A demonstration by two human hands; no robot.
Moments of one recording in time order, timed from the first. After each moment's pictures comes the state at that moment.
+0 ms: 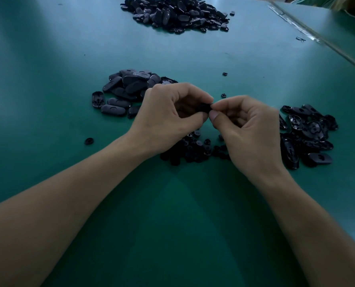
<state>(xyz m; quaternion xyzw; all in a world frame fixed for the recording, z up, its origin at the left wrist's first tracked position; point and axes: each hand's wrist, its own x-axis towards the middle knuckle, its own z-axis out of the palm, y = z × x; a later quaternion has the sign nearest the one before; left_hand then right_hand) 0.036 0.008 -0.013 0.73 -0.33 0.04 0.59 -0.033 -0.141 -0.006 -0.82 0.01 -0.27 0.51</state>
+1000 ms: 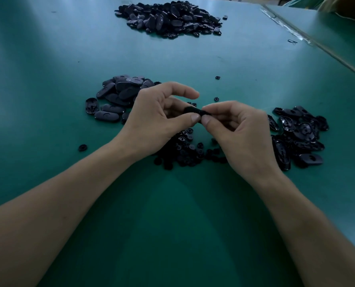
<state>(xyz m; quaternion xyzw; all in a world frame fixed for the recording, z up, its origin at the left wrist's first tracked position) 0.037 0.012 -0.008 0.71 -0.29 -0.04 0.64 -0.035 -0.147 -0.001 -0.82 0.01 -0.22 0.53</state>
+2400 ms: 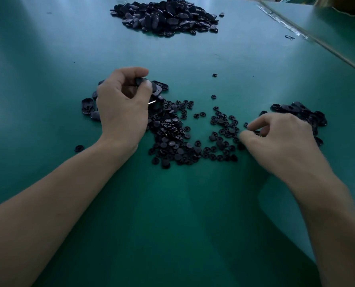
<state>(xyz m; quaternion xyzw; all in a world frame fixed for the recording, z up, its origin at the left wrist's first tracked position) 0.062 0.015 -0.020 0.71 -0.08 0.19 0.68 -0.065 -0.186 0.018 -0.94 0.24 -0.11 0.22</state>
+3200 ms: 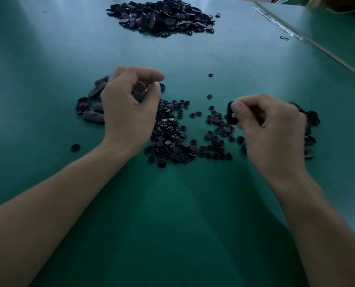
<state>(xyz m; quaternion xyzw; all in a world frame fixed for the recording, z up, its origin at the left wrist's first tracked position) 0.041 0.013 -0.008 0.78 -0.17 0.24 0.55 -0.058 -0.177 0.010 -0.89 0.08 -0.33 0.30</state>
